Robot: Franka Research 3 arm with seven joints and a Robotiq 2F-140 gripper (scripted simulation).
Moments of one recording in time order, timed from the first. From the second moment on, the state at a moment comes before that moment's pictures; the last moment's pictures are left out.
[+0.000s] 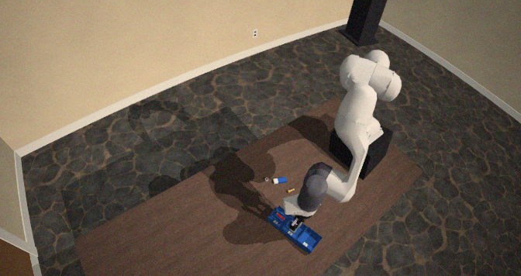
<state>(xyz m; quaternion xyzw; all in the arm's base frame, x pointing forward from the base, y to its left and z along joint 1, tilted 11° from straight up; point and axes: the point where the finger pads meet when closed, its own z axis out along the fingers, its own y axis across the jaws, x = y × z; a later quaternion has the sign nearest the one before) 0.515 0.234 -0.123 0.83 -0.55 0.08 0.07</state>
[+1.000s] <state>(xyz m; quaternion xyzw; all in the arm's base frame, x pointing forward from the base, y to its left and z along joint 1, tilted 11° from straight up) 0.514 0.244 -0.093 0.83 -0.55 0.08 0.06</state>
